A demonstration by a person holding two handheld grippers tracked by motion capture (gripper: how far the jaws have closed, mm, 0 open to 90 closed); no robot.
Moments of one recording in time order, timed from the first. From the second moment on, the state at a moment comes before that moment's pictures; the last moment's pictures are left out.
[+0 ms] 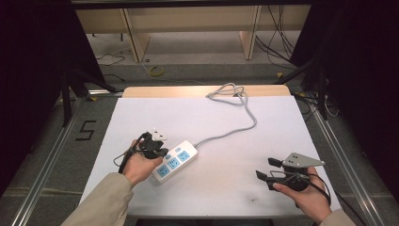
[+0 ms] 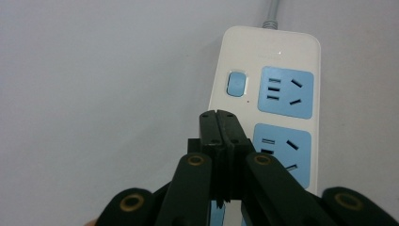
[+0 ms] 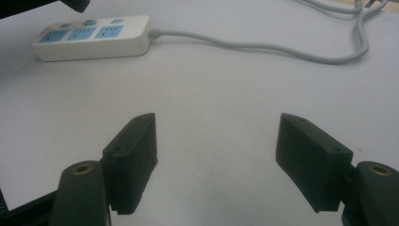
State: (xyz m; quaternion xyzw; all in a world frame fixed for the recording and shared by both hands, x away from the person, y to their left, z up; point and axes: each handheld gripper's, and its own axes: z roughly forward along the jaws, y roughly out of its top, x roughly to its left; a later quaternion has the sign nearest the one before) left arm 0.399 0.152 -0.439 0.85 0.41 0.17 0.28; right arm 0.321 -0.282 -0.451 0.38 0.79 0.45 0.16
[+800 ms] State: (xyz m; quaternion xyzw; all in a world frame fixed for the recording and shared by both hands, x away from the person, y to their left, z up) left arm 0.407 0.143 -0.443 0.86 0.41 0.16 0.27; right arm 0.321 -0.282 -0.451 0.38 0.79 0.45 0.16
